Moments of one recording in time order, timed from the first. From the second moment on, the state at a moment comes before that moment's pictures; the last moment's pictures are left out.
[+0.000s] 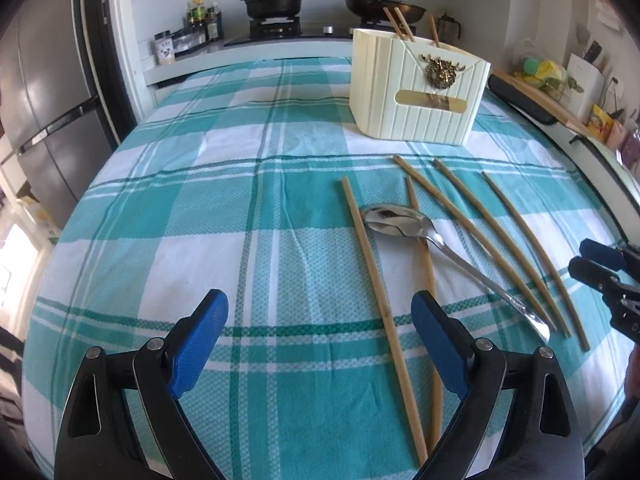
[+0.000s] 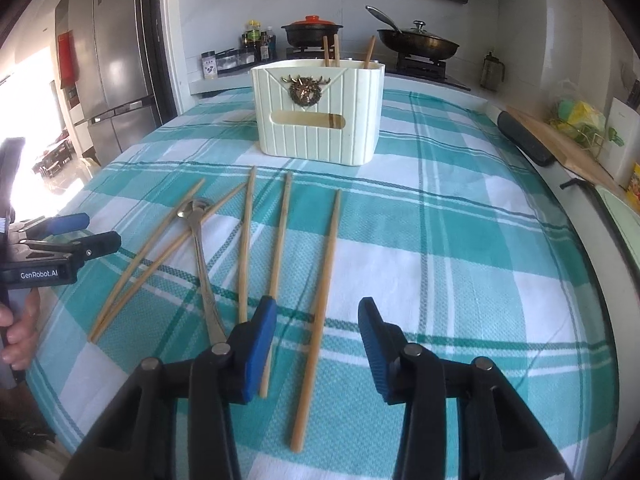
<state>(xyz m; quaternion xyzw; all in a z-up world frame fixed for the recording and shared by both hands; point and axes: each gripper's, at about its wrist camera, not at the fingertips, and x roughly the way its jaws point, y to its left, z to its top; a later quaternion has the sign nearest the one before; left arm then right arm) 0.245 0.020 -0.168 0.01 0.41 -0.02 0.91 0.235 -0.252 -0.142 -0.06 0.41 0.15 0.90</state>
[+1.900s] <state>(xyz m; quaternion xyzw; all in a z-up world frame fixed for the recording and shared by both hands) 0.290 0.030 -0.200 0.02 0.46 -0.05 0.88 0.276 -0.246 -0.173 -0.09 0.47 0.16 0.87</state>
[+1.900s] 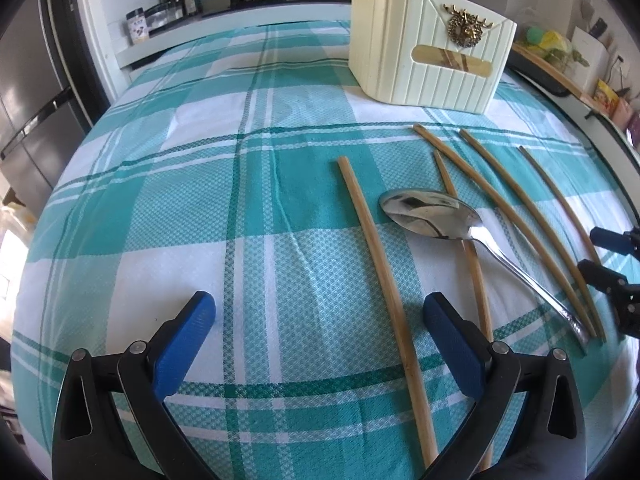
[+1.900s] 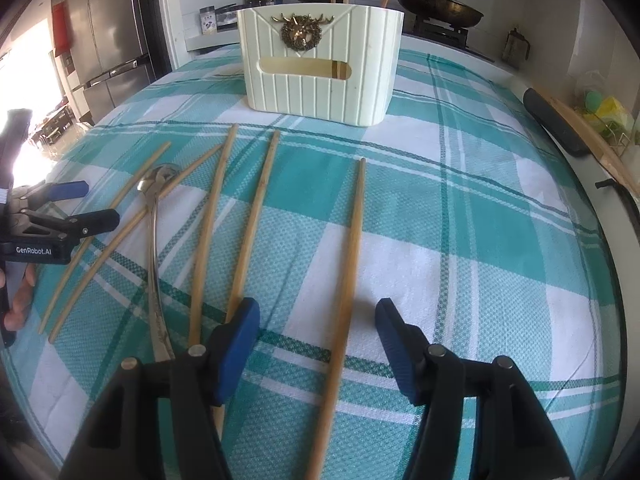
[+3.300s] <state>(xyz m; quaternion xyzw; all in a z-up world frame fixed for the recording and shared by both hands) 0.356 0.012 -0.192 0.08 0.52 -0.14 0.84 0.367 -0.228 -0.169 -0.10 0.56 0.19 0.80</state>
